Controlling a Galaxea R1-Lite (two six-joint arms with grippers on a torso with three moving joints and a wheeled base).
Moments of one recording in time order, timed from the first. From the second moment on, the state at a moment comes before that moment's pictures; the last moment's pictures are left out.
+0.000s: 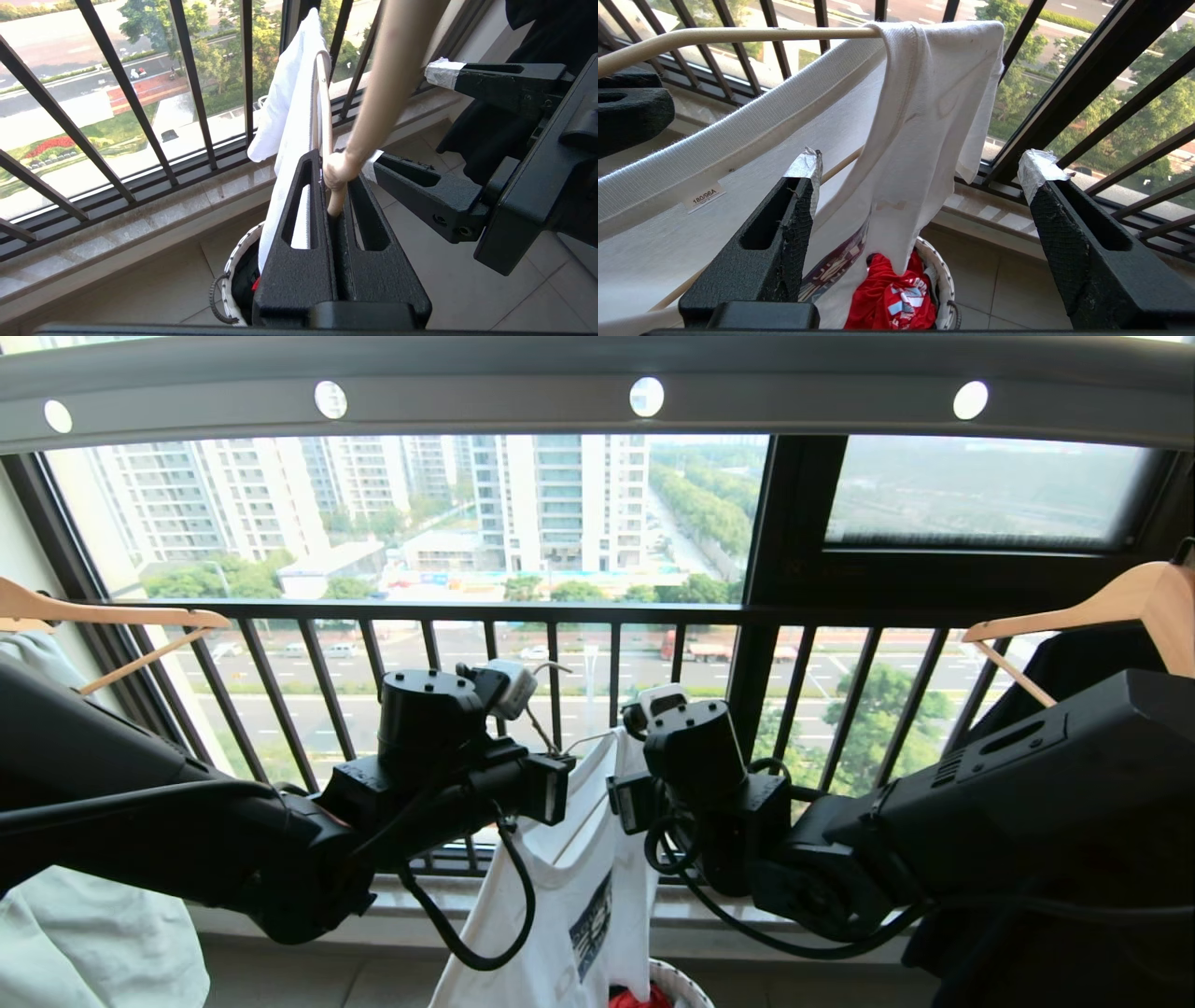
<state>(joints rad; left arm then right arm) -0.56 1.88 -0.85 -0.76 -0.09 -0.12 0.74 2.11 -1.14 -0.56 -0.50 0.12</state>
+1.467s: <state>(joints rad) -0.58 1.82 -0.84 -0.76 -0.09 -0.12 0.61 2.21 -1.26 -0.65 -0.58 0.09</state>
